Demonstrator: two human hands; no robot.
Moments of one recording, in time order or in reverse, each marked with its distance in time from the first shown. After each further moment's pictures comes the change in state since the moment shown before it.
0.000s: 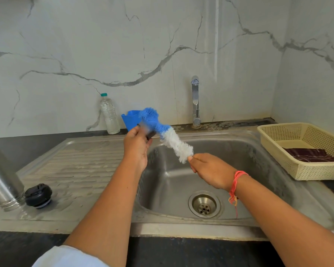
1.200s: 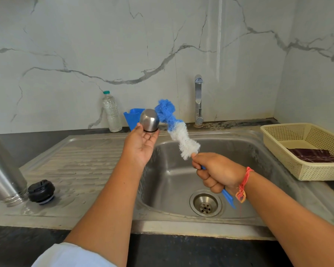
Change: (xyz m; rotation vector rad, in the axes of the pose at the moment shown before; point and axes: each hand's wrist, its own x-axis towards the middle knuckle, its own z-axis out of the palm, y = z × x) left_hand -0.002 0.016 -0.004 -0.513 -0.025 -0.217; right_hand -0.007 0.000 0.000 0.636 -0.183 0.258
